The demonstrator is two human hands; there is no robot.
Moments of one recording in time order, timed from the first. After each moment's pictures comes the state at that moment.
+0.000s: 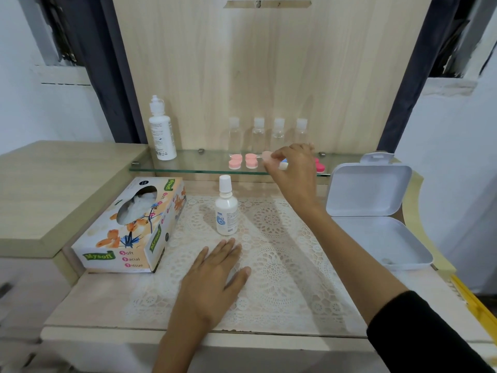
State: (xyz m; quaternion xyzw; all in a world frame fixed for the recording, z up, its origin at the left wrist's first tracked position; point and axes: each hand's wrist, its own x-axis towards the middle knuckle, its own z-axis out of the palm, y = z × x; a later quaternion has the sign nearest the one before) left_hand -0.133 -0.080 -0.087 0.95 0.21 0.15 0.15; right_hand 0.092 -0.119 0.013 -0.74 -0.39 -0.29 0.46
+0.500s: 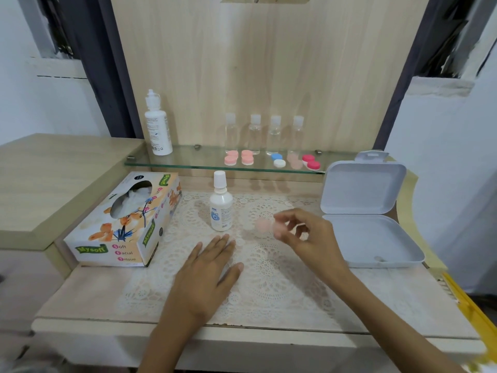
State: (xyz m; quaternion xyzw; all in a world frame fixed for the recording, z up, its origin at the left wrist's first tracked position) left_hand -0.133 -0.081 -0.090 0.95 0.20 0.16 0.15; right_hand 0.031 -0.222 -0.040 -0.74 -0.43 0.01 0.52
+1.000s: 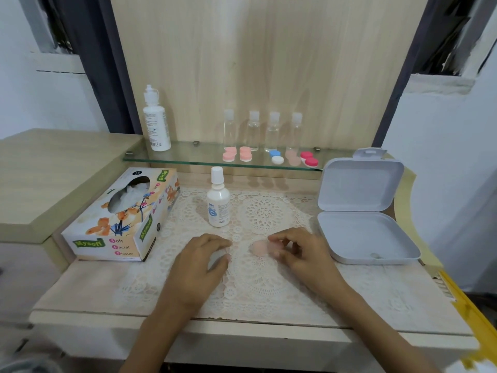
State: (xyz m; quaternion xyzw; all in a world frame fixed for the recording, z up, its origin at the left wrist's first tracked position) left_hand -0.135 -0.080 -0.079 0.91 0.20 0.28 0.25; right_hand 0.031 -0.235 -0.073 -0.76 -0.47 0.04 0.45
